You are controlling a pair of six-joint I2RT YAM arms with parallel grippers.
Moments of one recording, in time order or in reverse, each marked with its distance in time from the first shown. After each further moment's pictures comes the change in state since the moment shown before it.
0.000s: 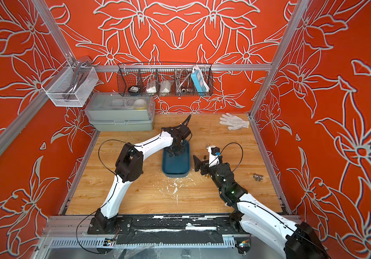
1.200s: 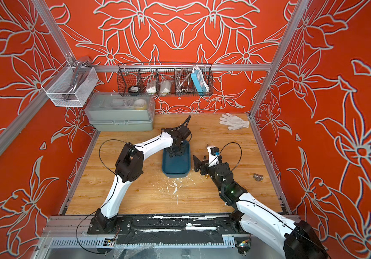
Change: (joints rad) left arm 0.000 0.000 -0.032 0.046 0.006 -0.014; right arm -0.002 0.018 0.000 0.000 -0.003 0.000
